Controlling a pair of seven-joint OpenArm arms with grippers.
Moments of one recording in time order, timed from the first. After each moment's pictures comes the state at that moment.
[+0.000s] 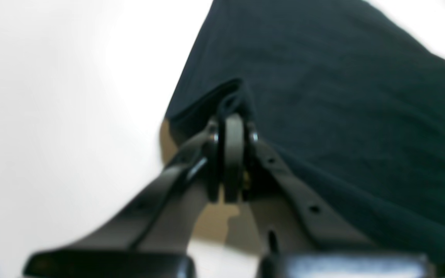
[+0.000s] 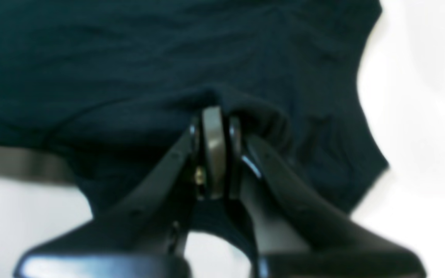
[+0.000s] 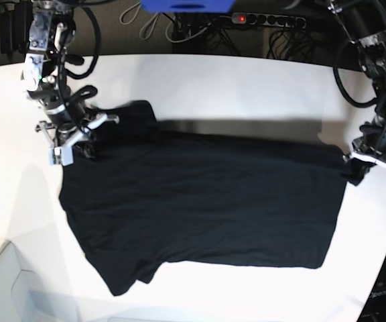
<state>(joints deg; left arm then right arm) 2.0 -16.0 -31.3 90.0 -34.8 -14.0 45.9 -13.2 4.8 14.2 100.7 15.0 18.9 -35.7</state>
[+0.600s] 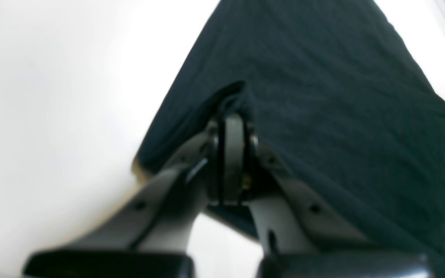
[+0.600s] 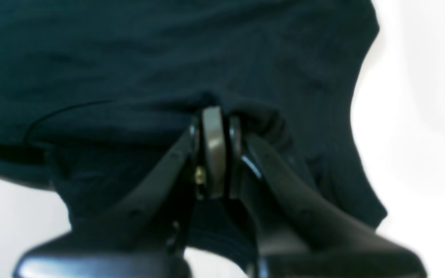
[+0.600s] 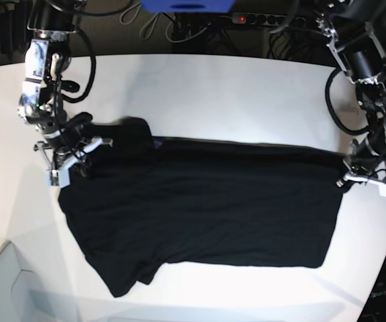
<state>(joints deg) -11.8 -15.8 -31.3 67.1 -34.4 -13.6 45.4 -4.5 6.7 14.3 91.9 14.8 19.0 -35.5</state>
